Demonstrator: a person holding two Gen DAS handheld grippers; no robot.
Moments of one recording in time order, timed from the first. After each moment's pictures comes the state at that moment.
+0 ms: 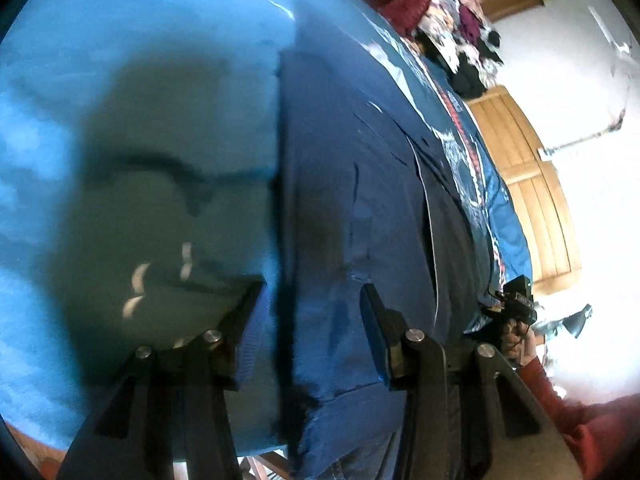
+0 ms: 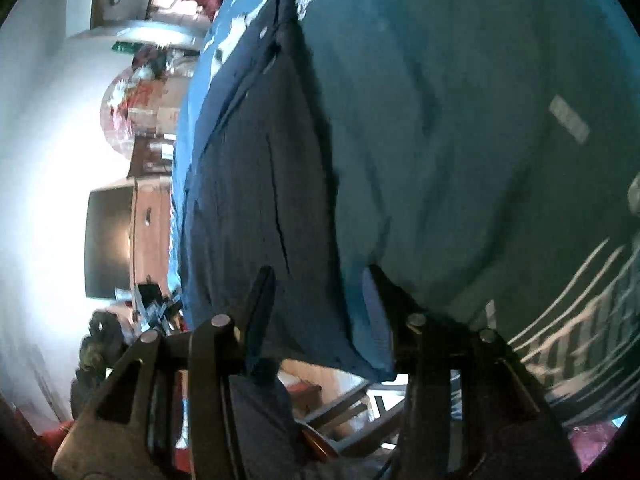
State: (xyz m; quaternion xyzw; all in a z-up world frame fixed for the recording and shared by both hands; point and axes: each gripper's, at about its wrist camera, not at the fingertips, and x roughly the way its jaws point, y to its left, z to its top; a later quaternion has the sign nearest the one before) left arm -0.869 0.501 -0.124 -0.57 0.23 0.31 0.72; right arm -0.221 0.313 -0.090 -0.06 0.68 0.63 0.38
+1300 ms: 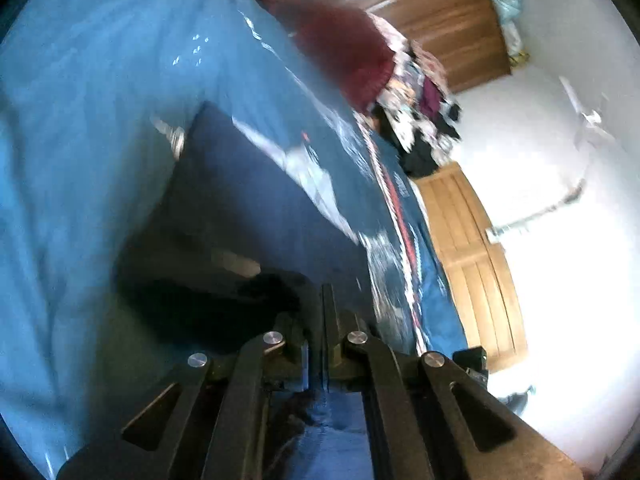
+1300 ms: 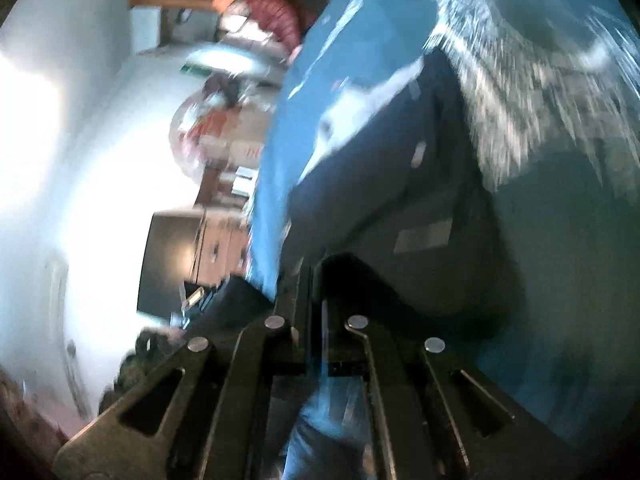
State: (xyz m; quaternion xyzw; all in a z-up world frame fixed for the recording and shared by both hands) left arm -0.805 0.688 -0.037 -0.60 0.06 0.33 0.72; right arm -0.193 0.477 0.010 0.05 0.62 0.70 0.35
